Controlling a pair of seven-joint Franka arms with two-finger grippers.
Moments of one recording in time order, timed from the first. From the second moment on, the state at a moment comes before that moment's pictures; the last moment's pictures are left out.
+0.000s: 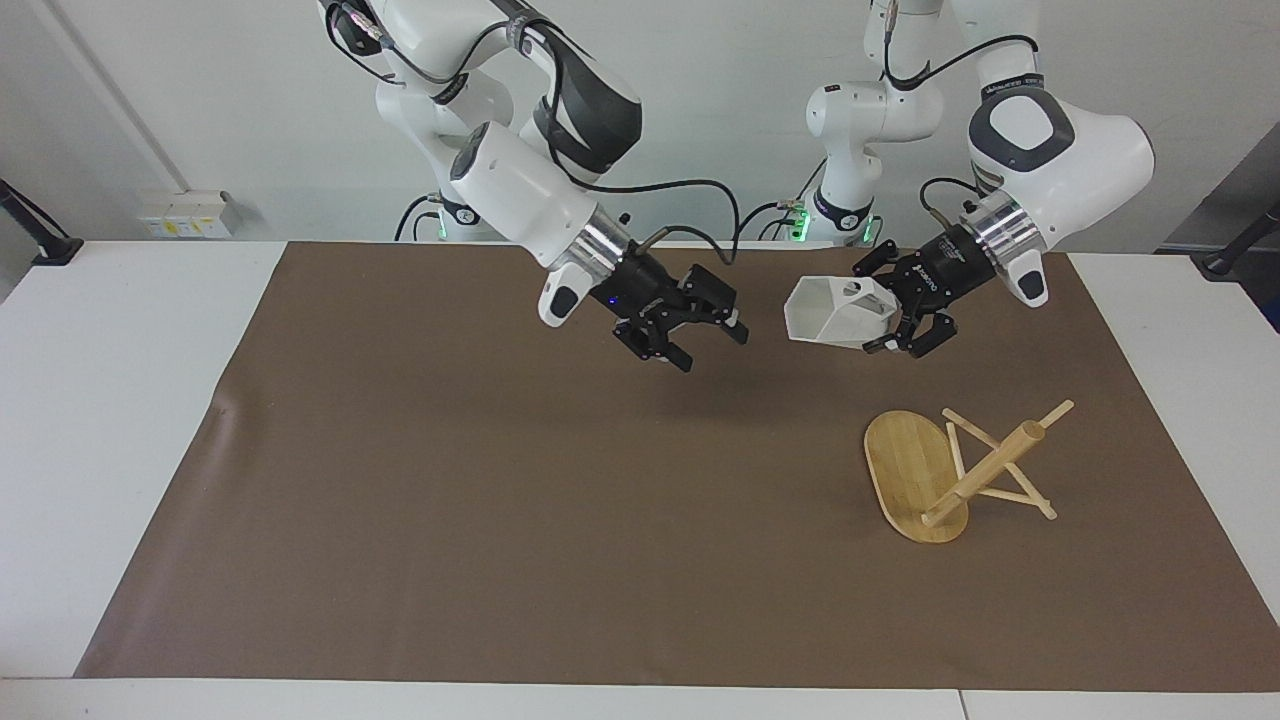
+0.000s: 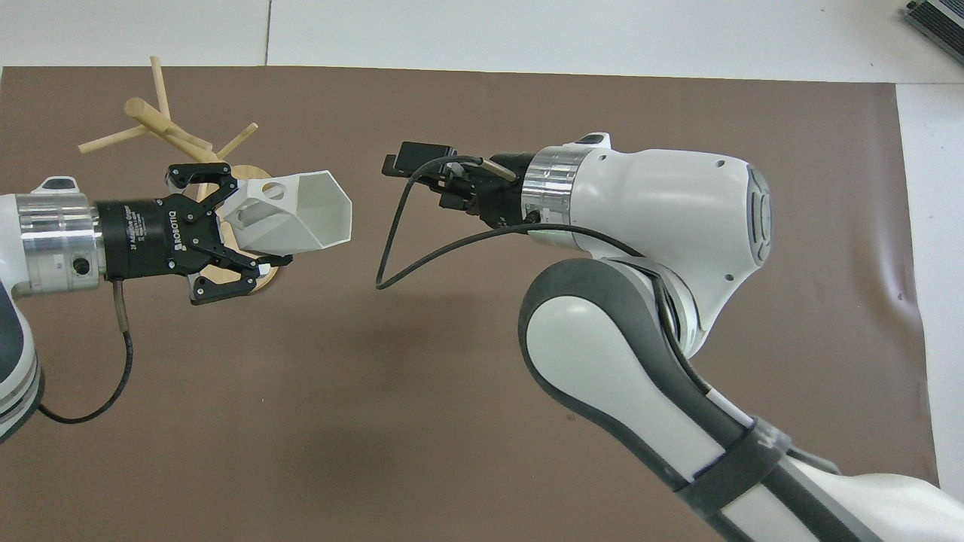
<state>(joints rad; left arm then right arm) -0.05 -0.11 -0.06 -2.08 -0.96 2.13 -1.57 -0.13 0.32 0.60 -1.61 0.53 2.37 0.33</state>
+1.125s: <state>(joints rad) -0.11 -0.08 -0.07 -2.21 -0.94 2.53 -1.91 -0.13 0.28 0.21 -1.58 0.00 2.09 0.15</state>
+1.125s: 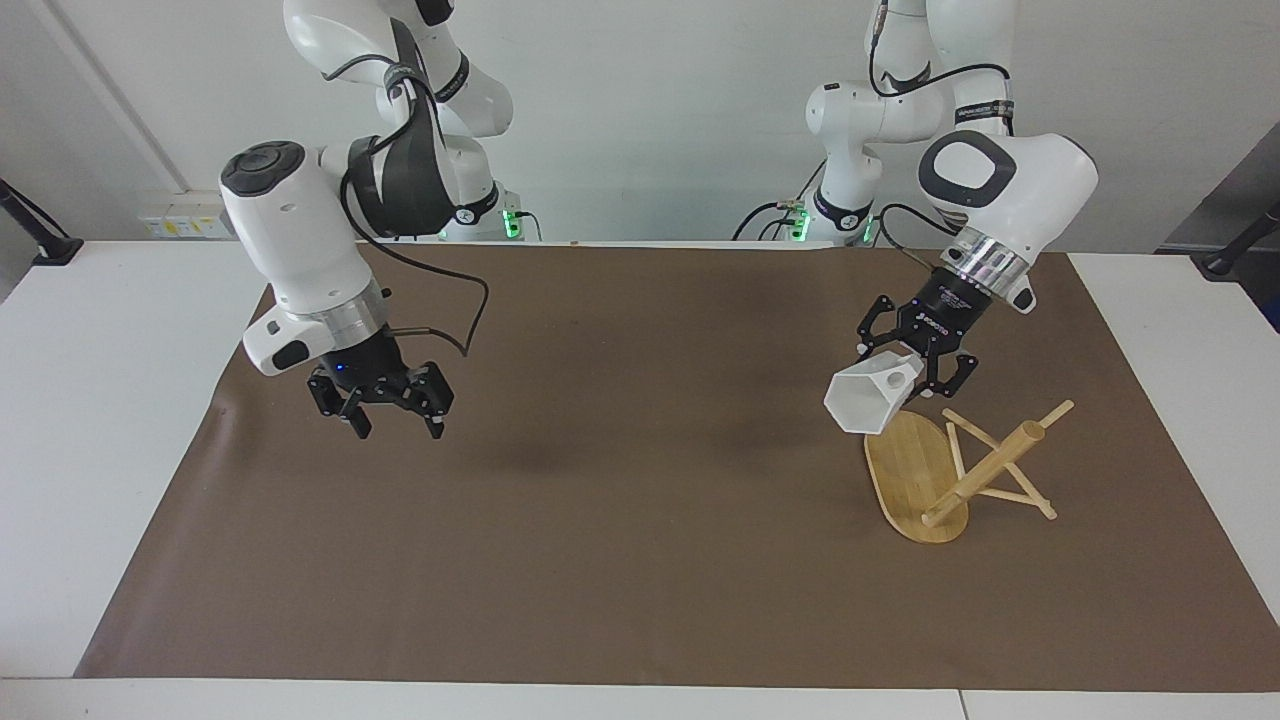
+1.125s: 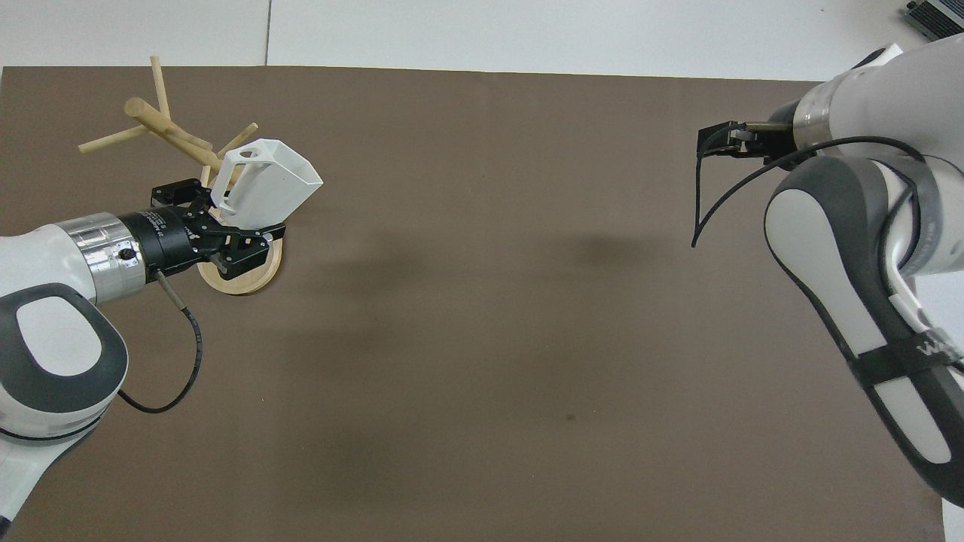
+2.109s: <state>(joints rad) -0.14 -0.04 -0.06 -2.22 -0.94 2.72 -2.03 -0.14 0.21 0.10 -1.51 -0.03 1.72 0.09</state>
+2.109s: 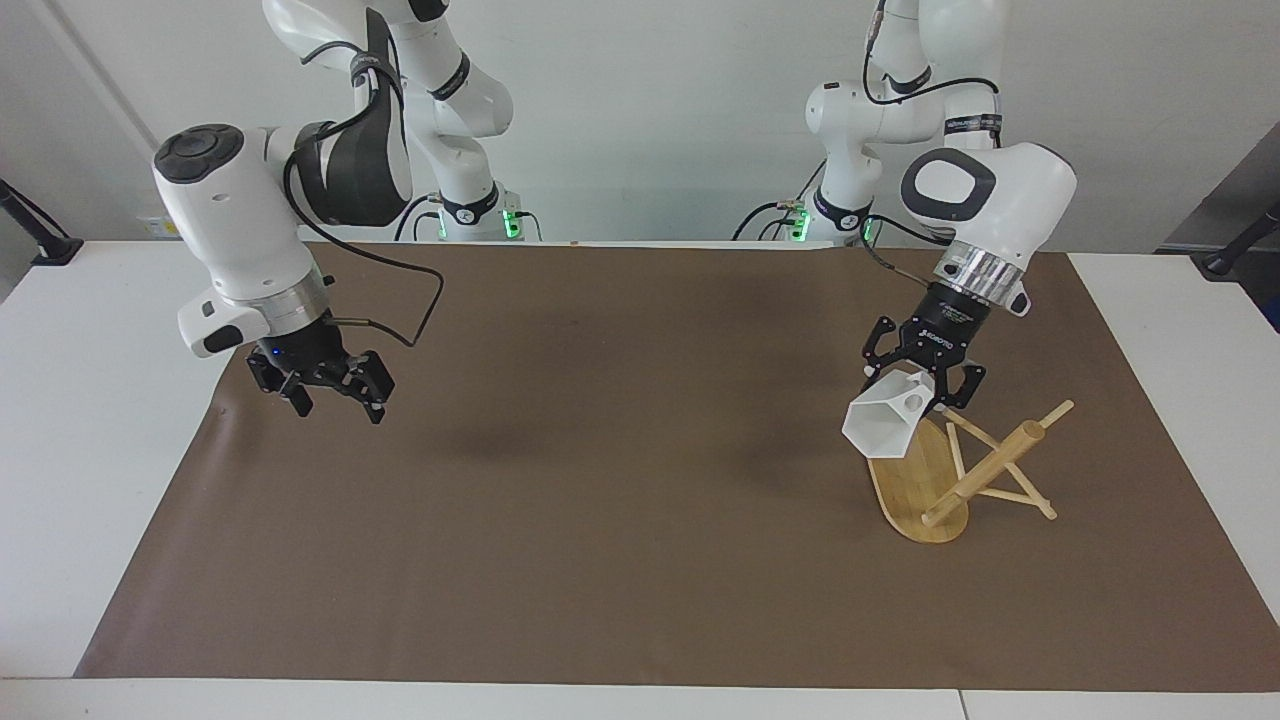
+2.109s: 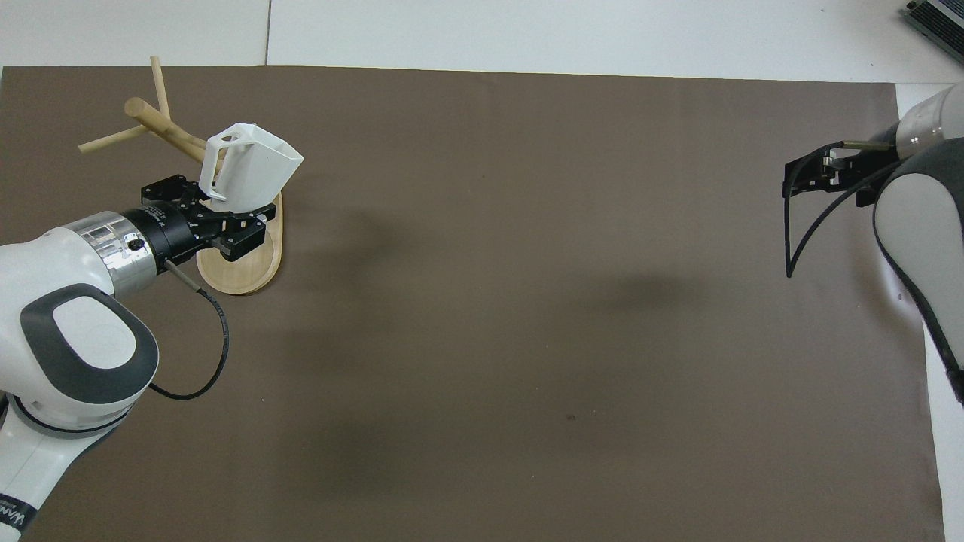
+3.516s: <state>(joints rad) -0.14 0.01 -0.05 -2.19 -0.94 2.78 -2.08 -0.13 0.10 0.09 -1.41 -0.03 1.43 0.08</state>
